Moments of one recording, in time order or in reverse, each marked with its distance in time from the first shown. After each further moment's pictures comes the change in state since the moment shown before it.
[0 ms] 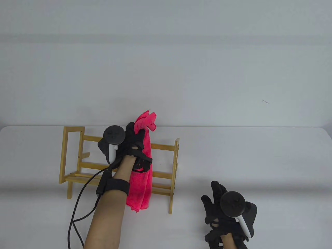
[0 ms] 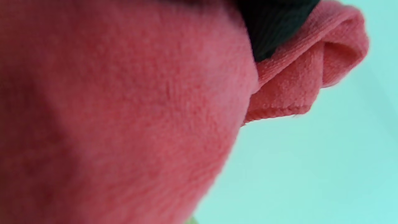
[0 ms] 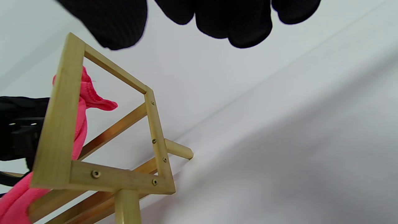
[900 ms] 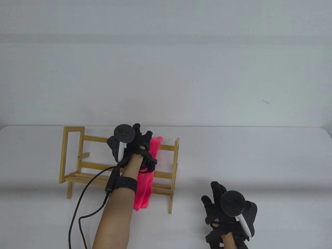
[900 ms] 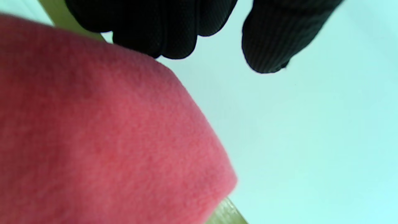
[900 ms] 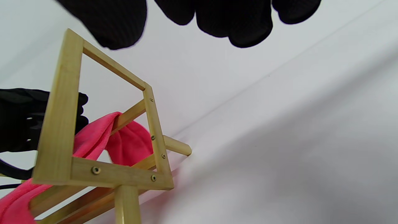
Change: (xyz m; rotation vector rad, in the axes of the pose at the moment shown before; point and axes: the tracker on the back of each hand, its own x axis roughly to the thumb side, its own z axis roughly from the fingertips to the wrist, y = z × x) left_hand 0.011 -0.013 0.003 -0.003 0.026 -0.095; right_hand 0.001 0.000 -0.001 0.023 0.007 0.010
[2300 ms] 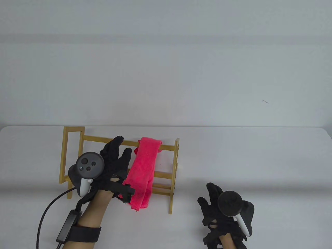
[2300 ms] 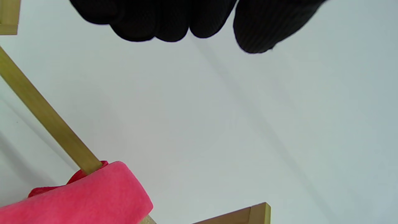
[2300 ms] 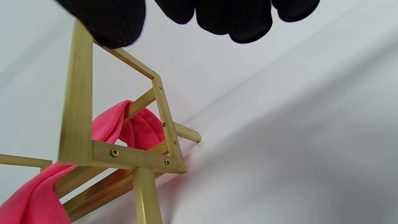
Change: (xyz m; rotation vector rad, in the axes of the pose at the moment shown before) left_hand -0.001 0.113 0.131 0.041 -0.341 0.083; right_hand 0.004 0.008 0.000 0.056 -0.024 -0.028
